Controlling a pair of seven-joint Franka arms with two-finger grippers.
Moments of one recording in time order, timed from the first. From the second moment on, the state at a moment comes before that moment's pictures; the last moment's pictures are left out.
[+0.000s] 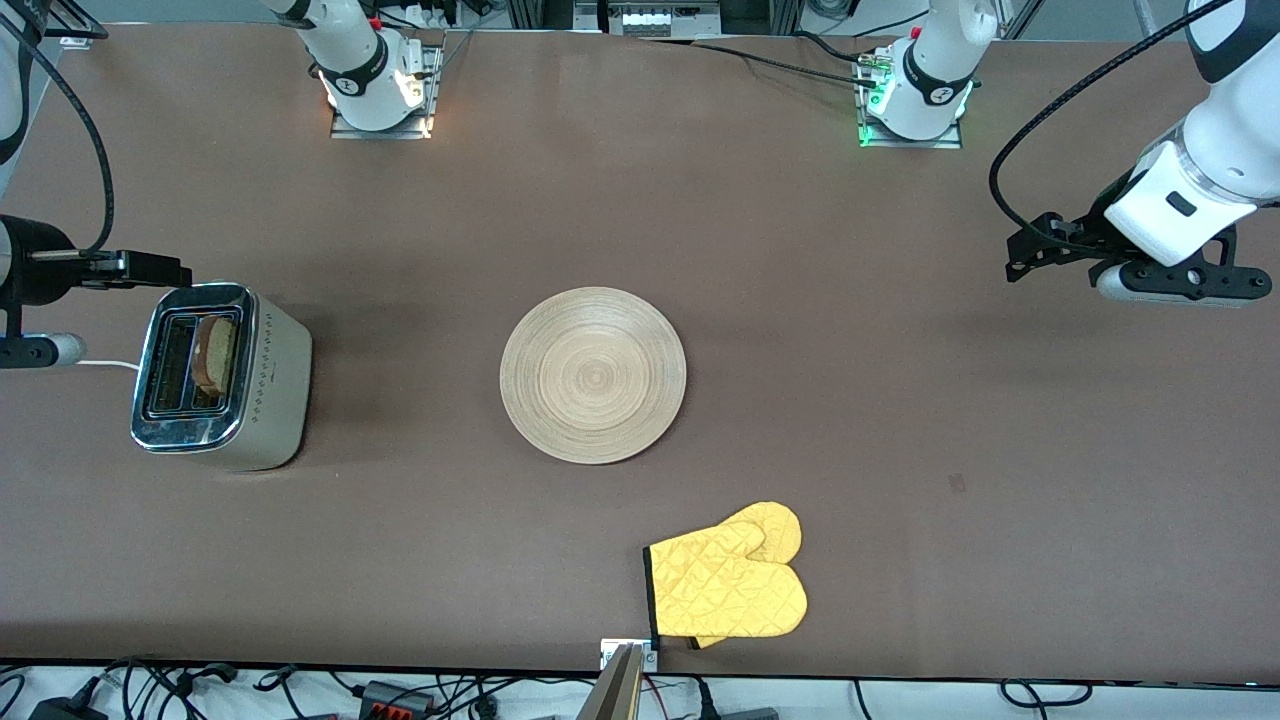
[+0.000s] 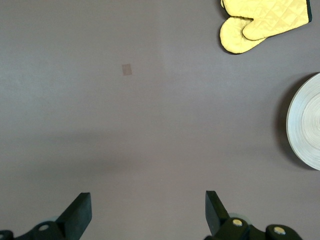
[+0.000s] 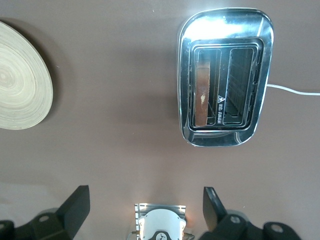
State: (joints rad) left arm -0.06 0.01 -0.04 -1.68 -0.06 1.69 -0.07; right arm 0.10 0.43 -0.16 -1.05 0.09 1.16 -0.05
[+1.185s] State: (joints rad) left arm -0.06 0.01 -0.04 -1.68 -0.06 1.69 -0.07; right arm -0.05 0.02 -0.03 -1.62 0.00 1.50 -0.03
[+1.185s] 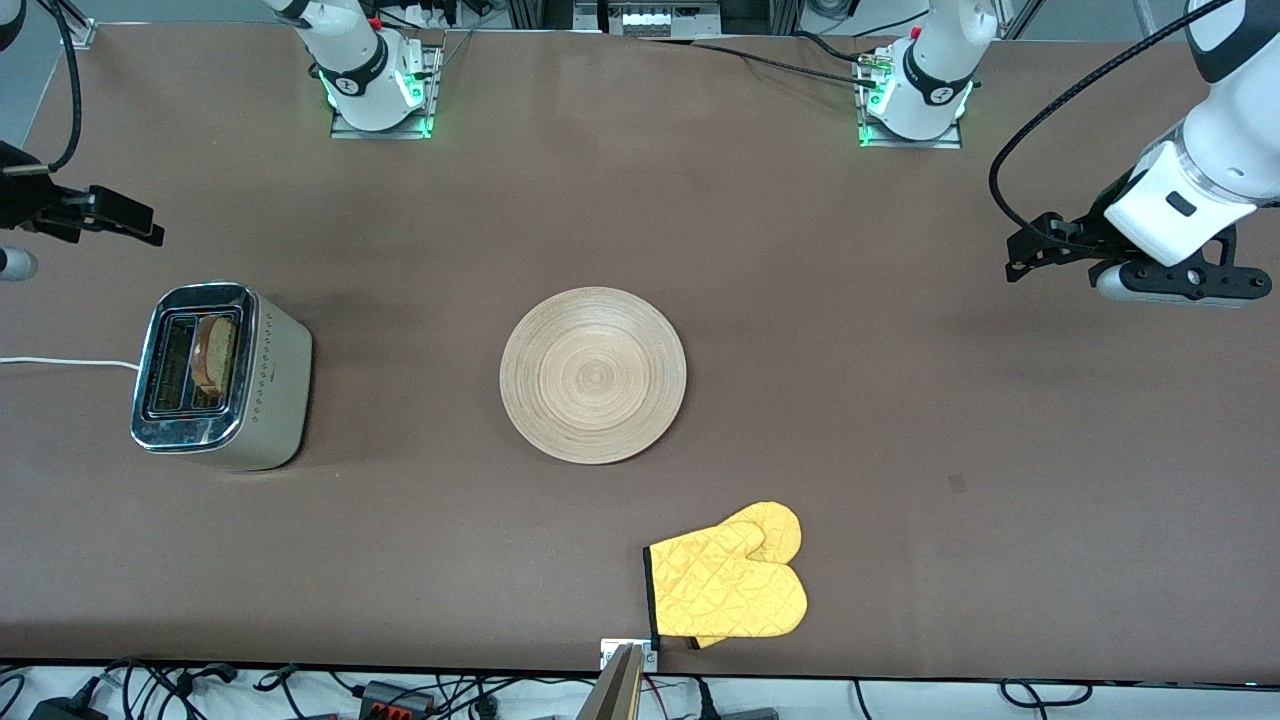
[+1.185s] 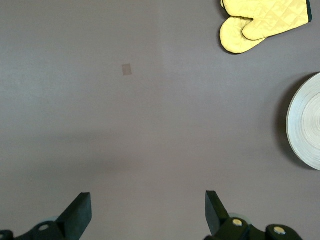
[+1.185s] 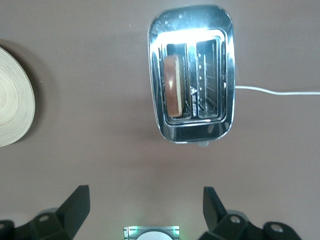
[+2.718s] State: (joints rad) left arm -0.06 0.01 -0.04 -1.68 -0.06 1.69 -0.07; right arm 0.01 -0.05 -0.05 -1.72 0.00 1.58 0.12
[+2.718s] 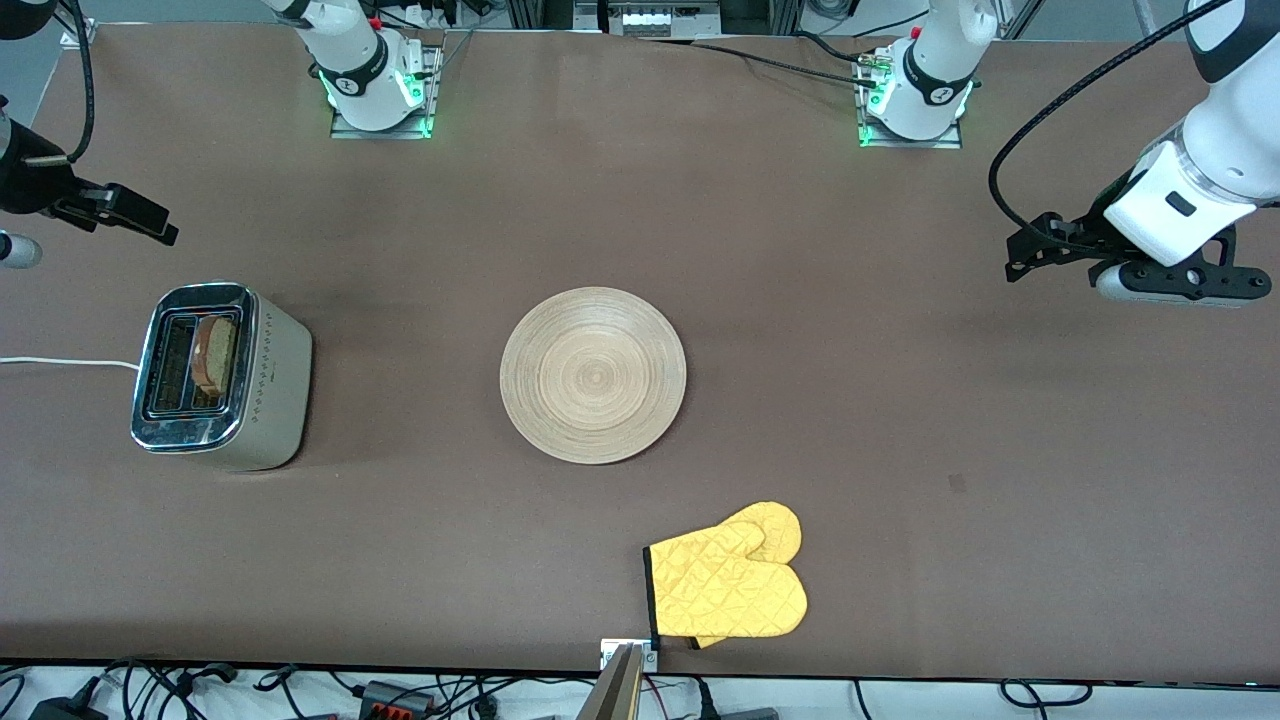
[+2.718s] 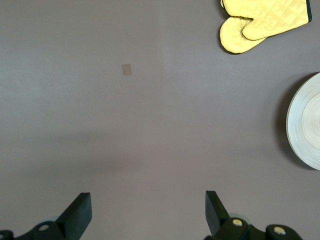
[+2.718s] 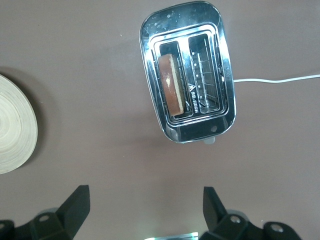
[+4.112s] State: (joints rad) left arm -0.06 0.01 -0.04 -1.68 -0.06 1.69 -0.07; right arm 0.03 0.01 -0.05 -1.66 -0.07 1.59 0.03
